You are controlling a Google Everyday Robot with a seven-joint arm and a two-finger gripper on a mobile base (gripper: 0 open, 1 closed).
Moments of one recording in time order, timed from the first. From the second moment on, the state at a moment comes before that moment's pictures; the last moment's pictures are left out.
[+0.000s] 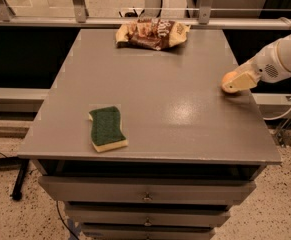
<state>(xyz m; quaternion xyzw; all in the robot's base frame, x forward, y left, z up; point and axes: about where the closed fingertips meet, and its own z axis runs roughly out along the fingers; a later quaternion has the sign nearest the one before) 0.618 -0.266 0.851 -0.42 0.85 0.07 0.33</state>
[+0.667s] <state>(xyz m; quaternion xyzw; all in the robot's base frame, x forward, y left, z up) 0.625 -0.265 0.872 -0.41 0.84 0.07 0.35</state>
